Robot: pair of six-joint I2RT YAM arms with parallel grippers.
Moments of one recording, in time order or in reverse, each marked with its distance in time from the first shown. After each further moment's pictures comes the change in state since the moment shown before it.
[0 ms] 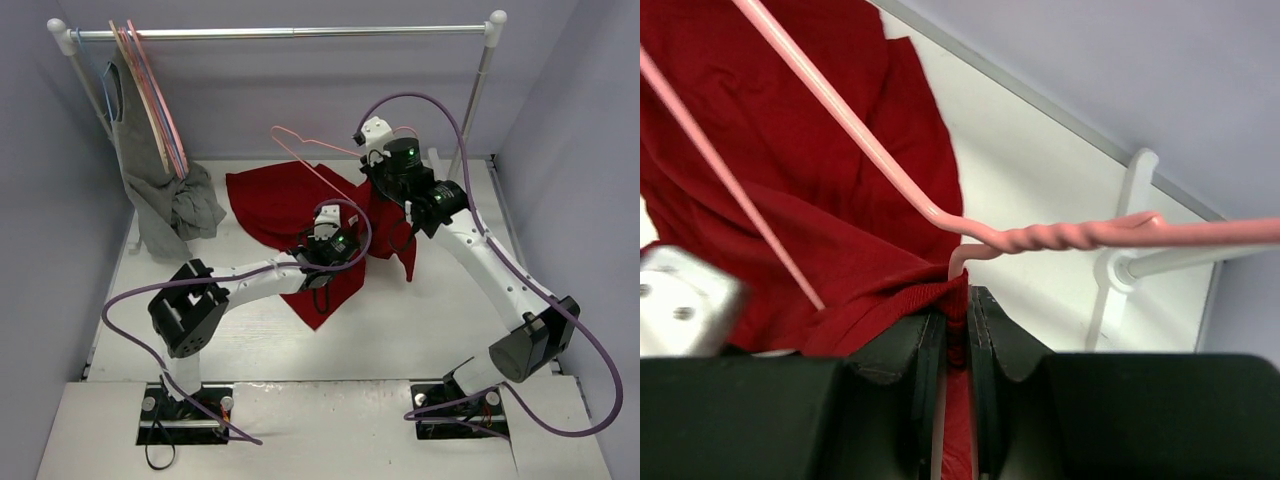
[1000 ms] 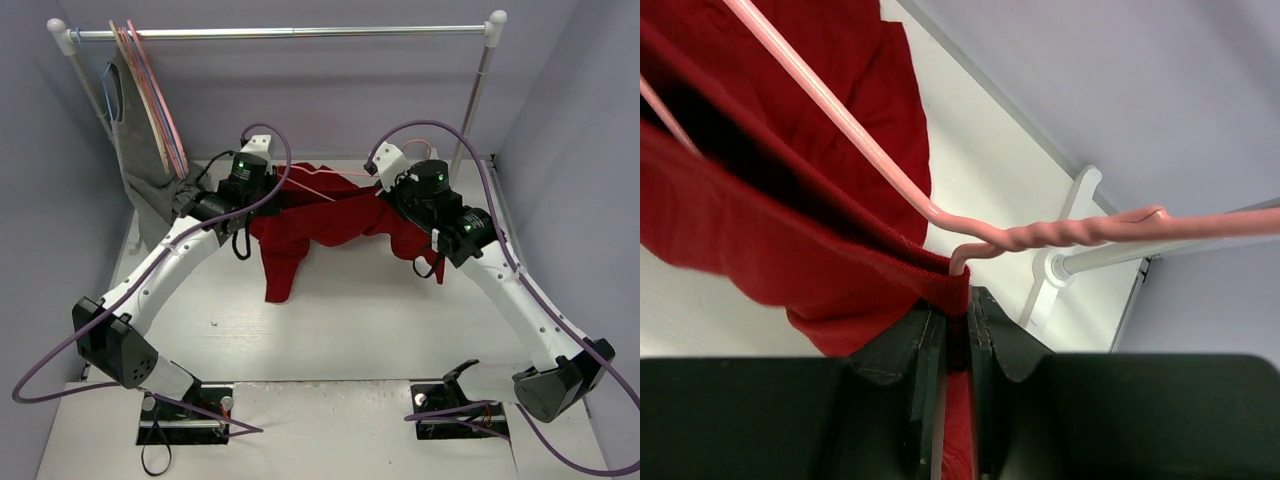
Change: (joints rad) left arm 0.383 -0.380 0.134 -0.337 0.317 0.383; right arm -0.027 -0.237 -0.188 0.000 -0.059 -0.241
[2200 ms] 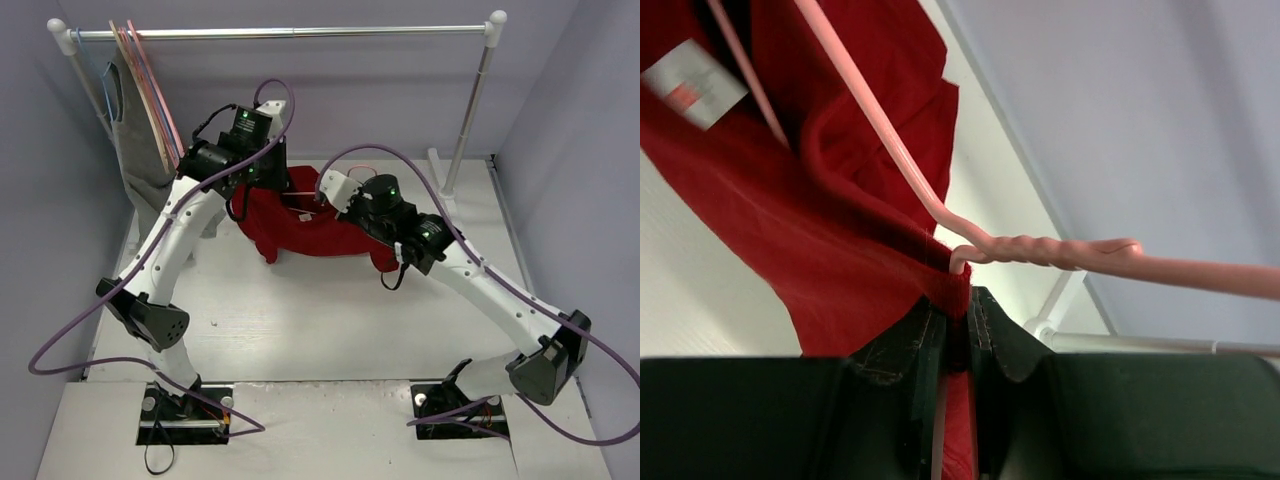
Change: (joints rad) left arm 0.027 0.263 0.694 -0.509 0.205 0.055; right arm 0.217 0.077 -0.028 0.096 0.069 -0.183
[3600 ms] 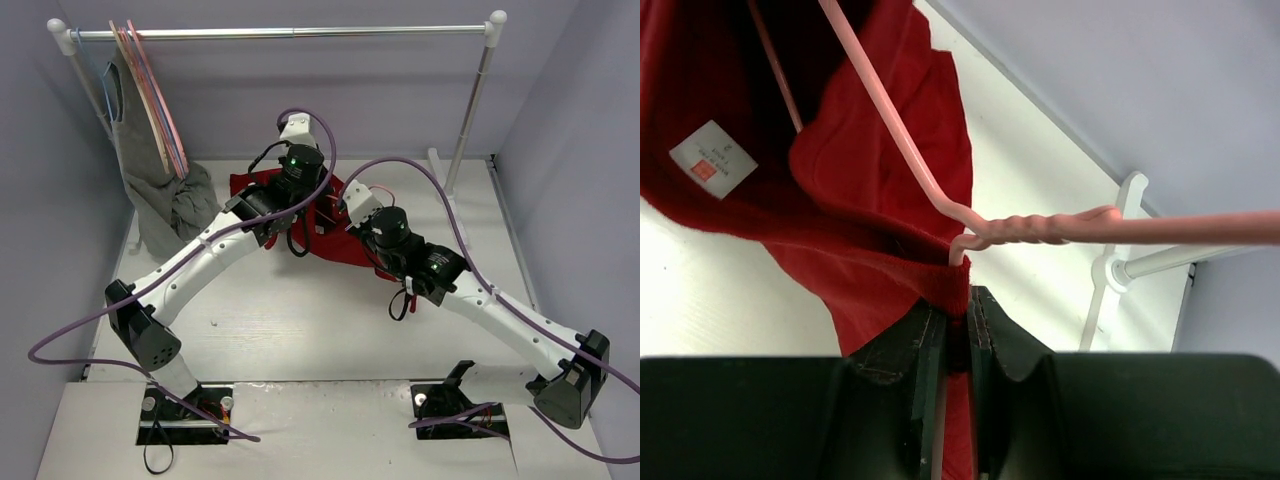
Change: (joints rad) left arm -0.272 -0.095 -0.379 0.572 -0.459 -0.259; right arm 0.080 -0.150 -0.242 0.125 0.201 0.322
